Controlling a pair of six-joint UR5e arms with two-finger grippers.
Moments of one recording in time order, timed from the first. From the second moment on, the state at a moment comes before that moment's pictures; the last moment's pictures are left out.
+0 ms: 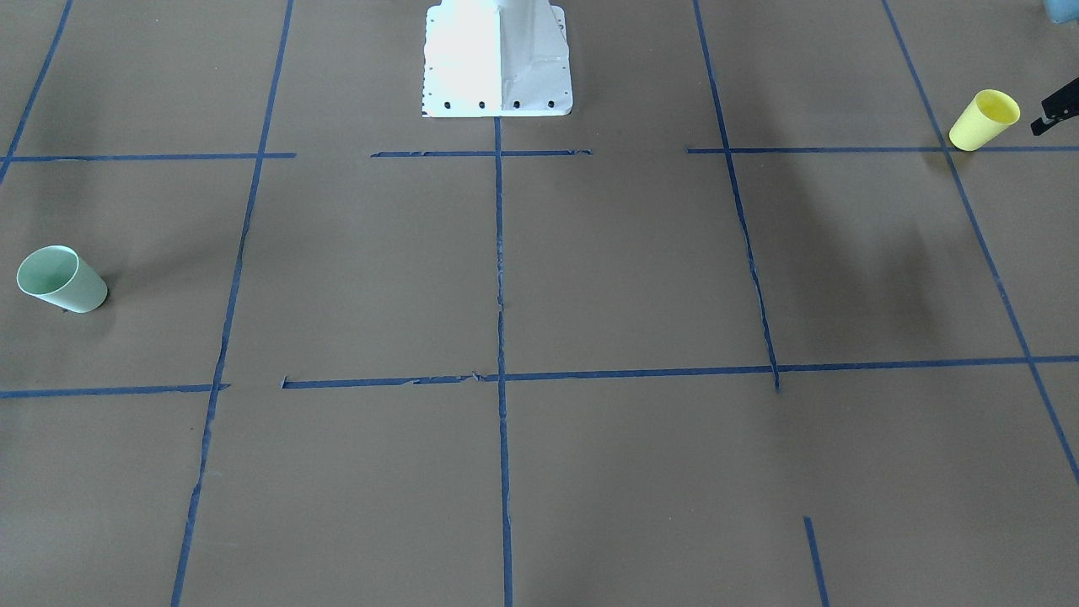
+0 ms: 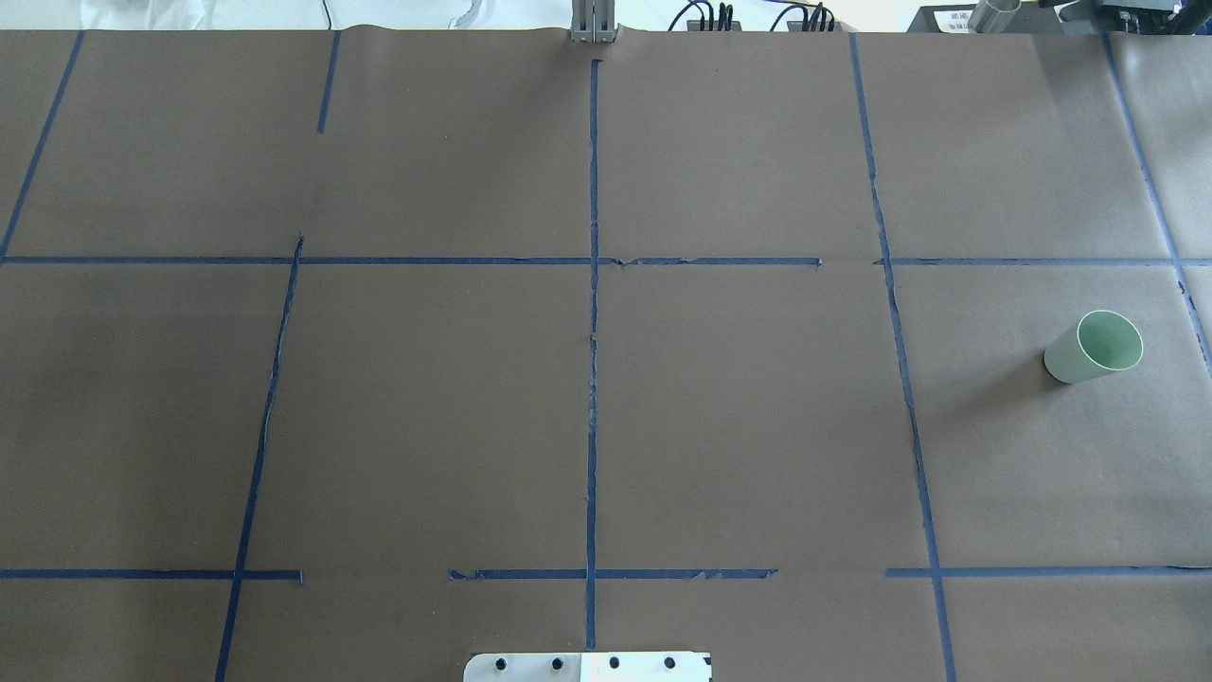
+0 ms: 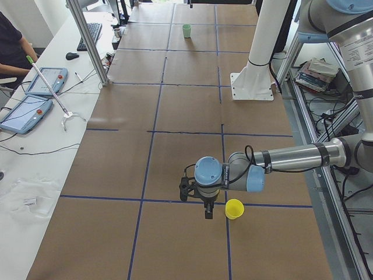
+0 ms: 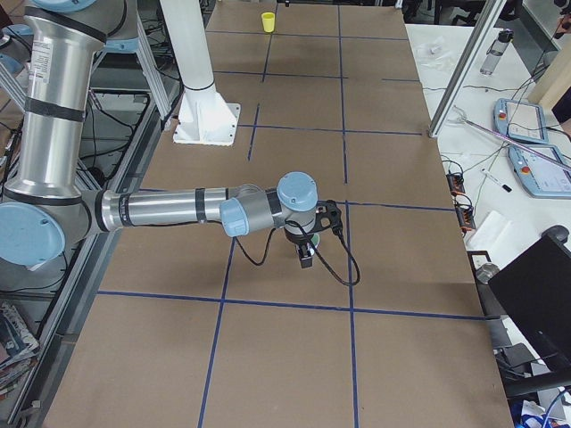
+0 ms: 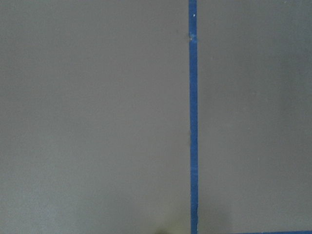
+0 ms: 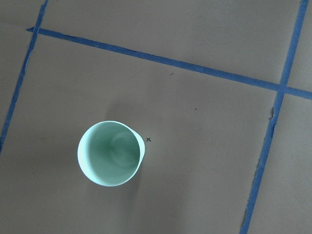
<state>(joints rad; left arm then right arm) -1.46 -1.13 -1.78 -1.80 -2.39 -0.05 1.40 -1.78 1.86 -1.36 2.44 0.05</state>
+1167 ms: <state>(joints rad) -1.09 -1.15 -1.79 -1.92 -2.21 -0.58 1.39 -1.78 1.87 -1.36 2.44 0.05</state>
